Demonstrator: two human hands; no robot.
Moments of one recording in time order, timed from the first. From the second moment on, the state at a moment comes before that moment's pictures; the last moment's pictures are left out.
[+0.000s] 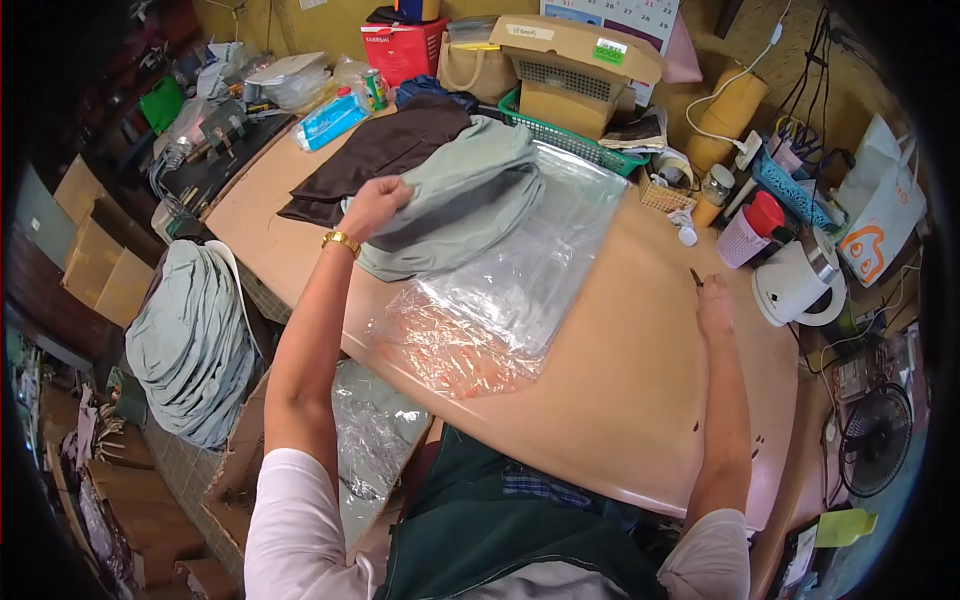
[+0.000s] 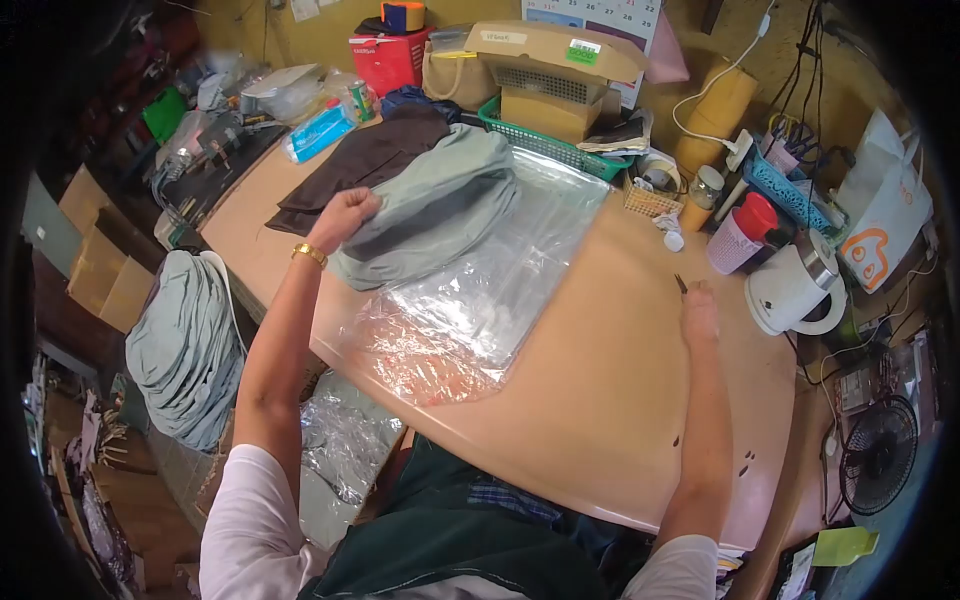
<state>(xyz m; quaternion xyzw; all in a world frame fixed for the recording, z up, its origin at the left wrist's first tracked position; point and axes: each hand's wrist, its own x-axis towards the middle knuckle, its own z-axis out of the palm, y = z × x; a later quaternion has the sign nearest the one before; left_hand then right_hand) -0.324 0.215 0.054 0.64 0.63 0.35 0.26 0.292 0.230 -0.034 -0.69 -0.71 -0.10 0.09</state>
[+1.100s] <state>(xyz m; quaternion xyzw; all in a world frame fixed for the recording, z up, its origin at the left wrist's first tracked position) -0.289 0.101 0.000 0.68 0.67 0.24 -0.16 0.244 -0.003 -0.008 -0.54 -0.80 0.06 0.26</state>
